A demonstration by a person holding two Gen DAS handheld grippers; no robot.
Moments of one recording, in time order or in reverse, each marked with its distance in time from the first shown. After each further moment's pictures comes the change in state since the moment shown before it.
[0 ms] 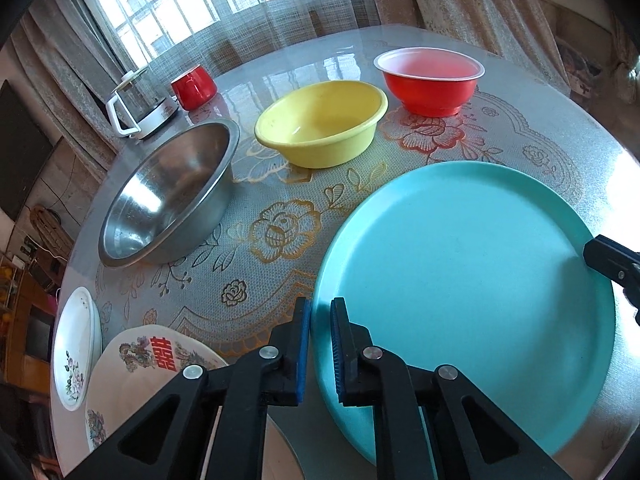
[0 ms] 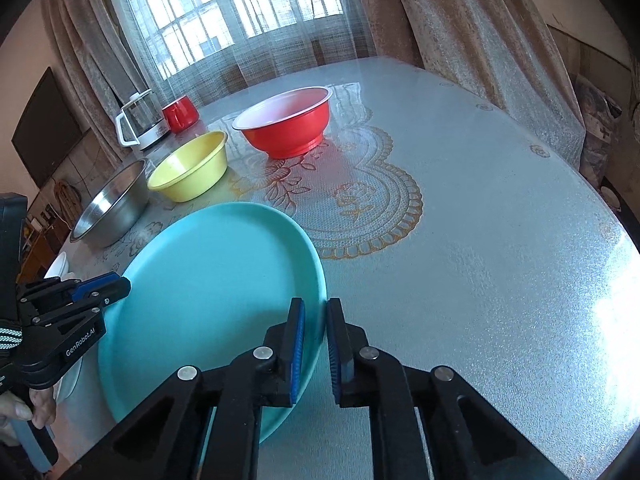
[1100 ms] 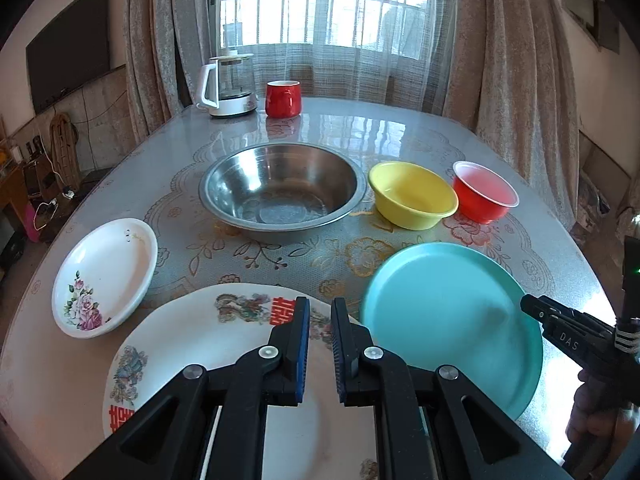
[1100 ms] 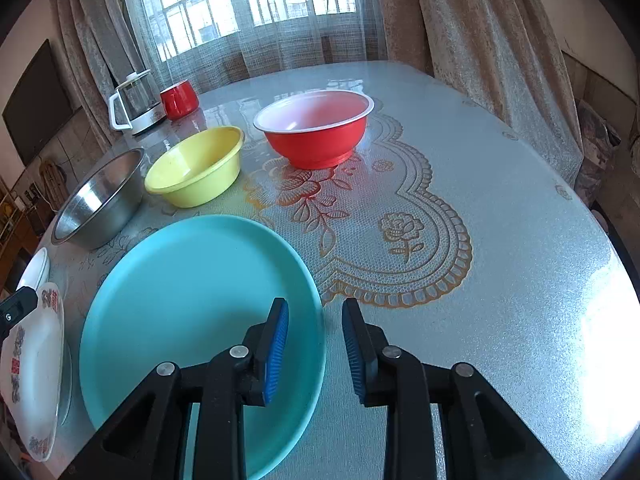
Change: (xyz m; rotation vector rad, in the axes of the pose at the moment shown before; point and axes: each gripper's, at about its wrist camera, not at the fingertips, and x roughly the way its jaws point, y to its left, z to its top) left arm -0.059 0.104 -0.047 -0.401 -0.179 -0.099; right arm 0.024 0.043 0.027 -0.073 0.001 -0.097
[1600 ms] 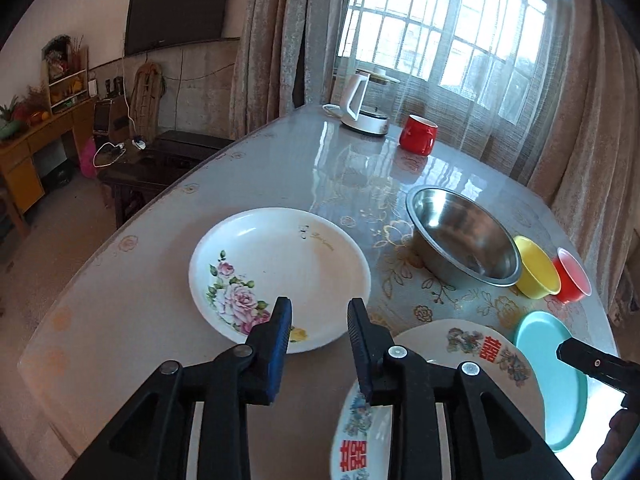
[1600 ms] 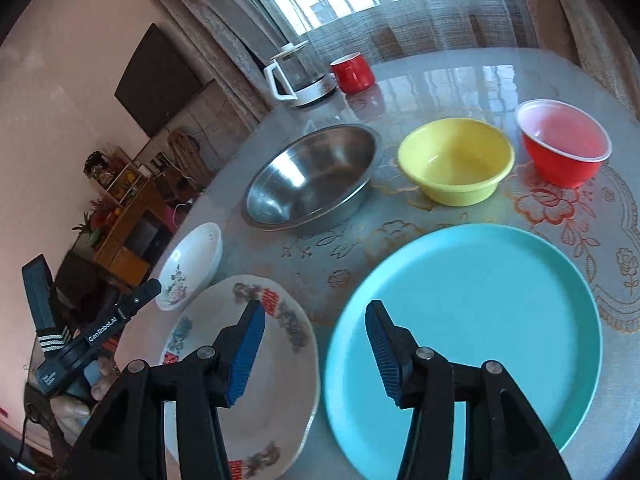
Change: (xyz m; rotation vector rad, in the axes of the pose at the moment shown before) left arm -0.020 0.173 -0.009 -0.289 -0.076 0.152; right arm -0.009 0.142 0.020 -0.103 0.146 0.572
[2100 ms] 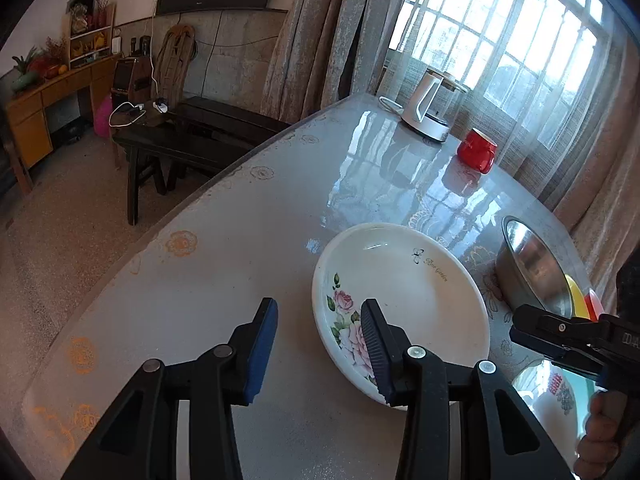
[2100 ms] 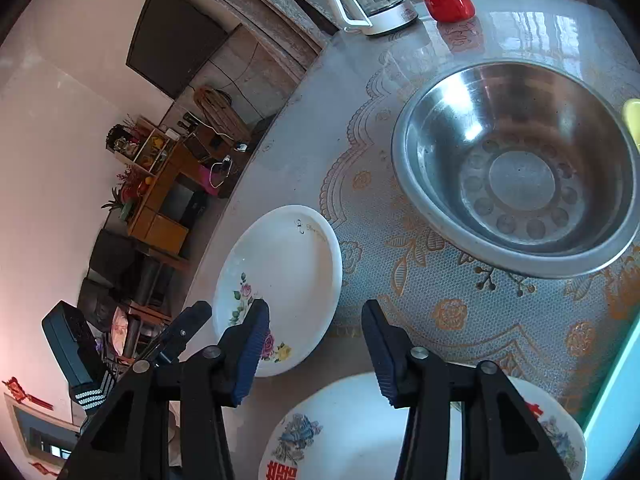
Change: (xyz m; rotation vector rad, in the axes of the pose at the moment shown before) left arm 0.049 0.100 0.025 -0.127 0.085 -0.013; right arm 0.154 0.100 0.041 0.048 0.202 0.104
